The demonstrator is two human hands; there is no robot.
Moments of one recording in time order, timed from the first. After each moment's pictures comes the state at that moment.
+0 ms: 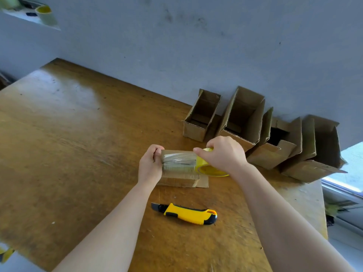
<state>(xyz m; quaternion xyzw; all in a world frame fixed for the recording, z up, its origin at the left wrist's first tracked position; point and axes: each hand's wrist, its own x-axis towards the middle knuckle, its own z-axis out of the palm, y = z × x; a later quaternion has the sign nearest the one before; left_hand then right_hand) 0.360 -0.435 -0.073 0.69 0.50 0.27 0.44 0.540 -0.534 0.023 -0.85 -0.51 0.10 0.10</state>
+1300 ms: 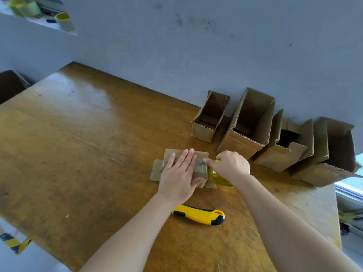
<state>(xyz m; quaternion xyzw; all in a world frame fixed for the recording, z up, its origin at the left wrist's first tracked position) 0.366 -0.487 -0.066 0.95 0.29 0.04 0.04 0.539 -0.541 -0.030 -0.90 -0.42 0.13 0.04</state>
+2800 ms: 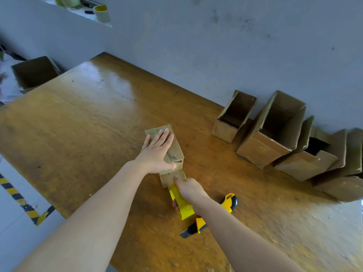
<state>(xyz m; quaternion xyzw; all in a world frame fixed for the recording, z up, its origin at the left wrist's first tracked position) 0.282 -0.383 -0.051 0.91 0.38 -0.11 0.15 0.378 -0.527 -0.039 -0.74 -0.19 0.61 0.24</state>
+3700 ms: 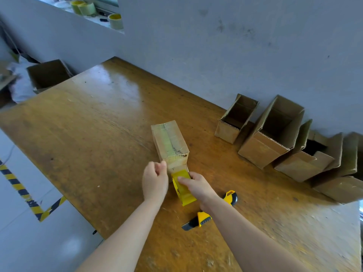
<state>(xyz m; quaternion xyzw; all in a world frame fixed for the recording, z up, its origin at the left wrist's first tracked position) 0.268 -0.493 -0.064 0.56 0.67 0.31 0.38 0.386 -0.549 -0.038 -0.70 -0.25 0.58 0.35</state>
